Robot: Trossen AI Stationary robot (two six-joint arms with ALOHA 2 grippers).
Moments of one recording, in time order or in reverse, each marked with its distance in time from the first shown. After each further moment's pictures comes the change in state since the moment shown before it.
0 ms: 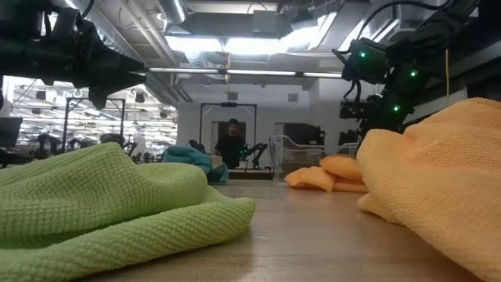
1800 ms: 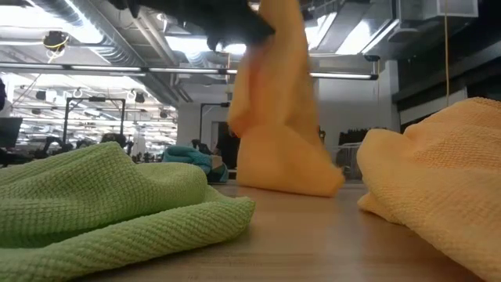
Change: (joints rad) left arm -0.071 1.234 0.900 0.100 -0.116 0.357; right arm 0.320 0.002 0.852 -0.249 -0.184 0.057
